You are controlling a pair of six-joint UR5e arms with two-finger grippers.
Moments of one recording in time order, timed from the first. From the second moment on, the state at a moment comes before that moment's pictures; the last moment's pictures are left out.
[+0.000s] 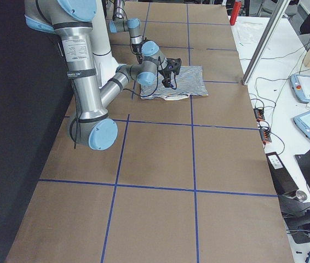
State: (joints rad) left arm -0.14 -1.90 -1.88 -2.05 -1.51 -1.84; right arm 0.59 -1.34 2.02 -1.09 1.65 1.53
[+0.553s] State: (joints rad) left arm -0.15 -1.90 -1.88 -2.05 -1.51 -1.84; right arm 0.59 -1.34 2.02 -1.09 1.65 1.53
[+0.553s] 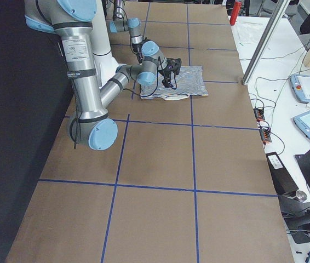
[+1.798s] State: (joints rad) left arm -0.15 -1.92 -1.89 -2.05 -1.50 -1.84; right arm 0.28 -1.10 2.02 -1.68 1.49 1.93
